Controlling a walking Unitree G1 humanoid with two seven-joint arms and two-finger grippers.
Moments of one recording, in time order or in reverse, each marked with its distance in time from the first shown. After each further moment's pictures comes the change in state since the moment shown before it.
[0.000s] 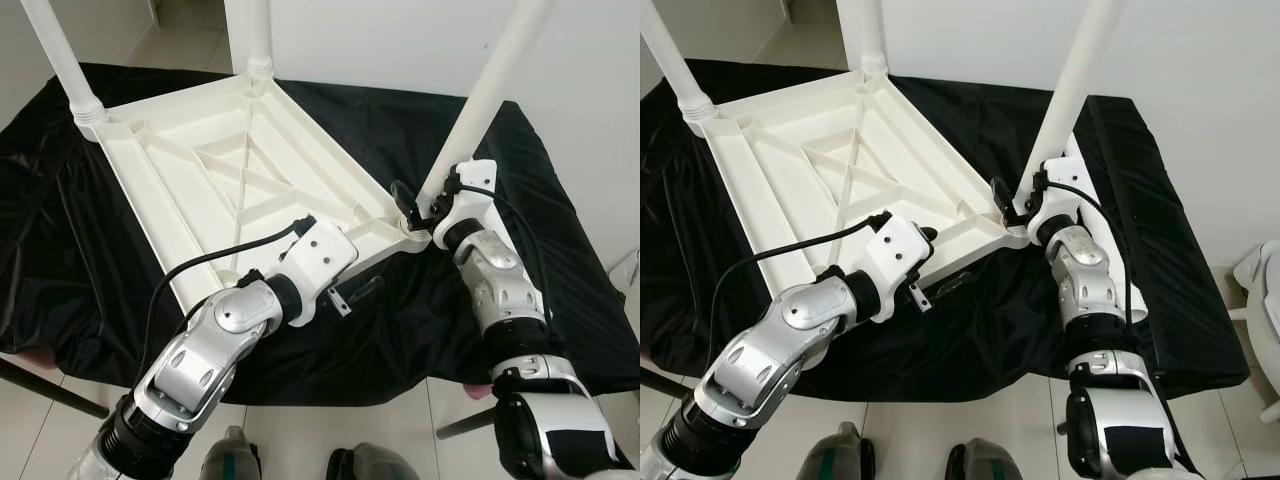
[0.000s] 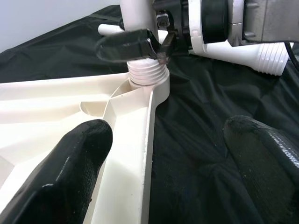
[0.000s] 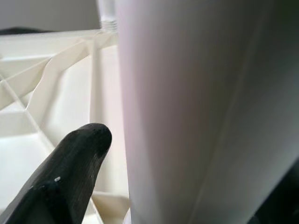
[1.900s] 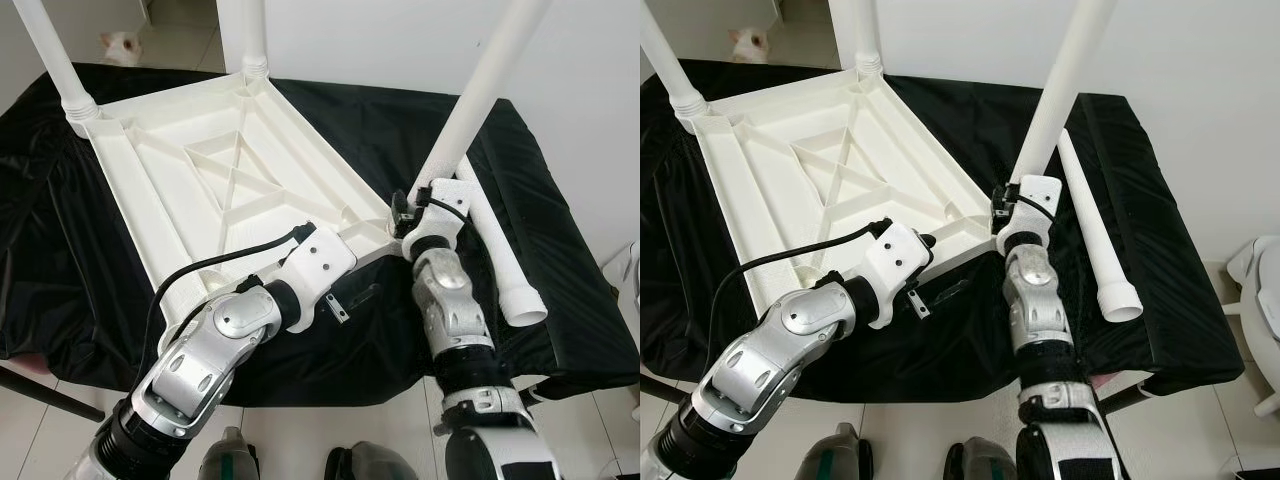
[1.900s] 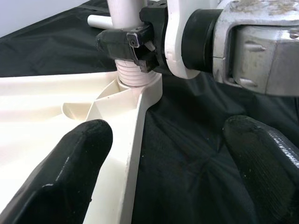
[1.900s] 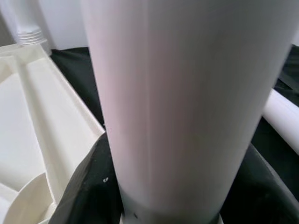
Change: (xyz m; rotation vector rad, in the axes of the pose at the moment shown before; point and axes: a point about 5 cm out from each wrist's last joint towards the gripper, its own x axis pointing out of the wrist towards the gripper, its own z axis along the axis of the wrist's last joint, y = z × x) left arm -0.002 -0.005 -0.005 -0.010 0.027 -0.018; right arm -0.009 0.056 -0.006 0.140 -0.039 -0.515
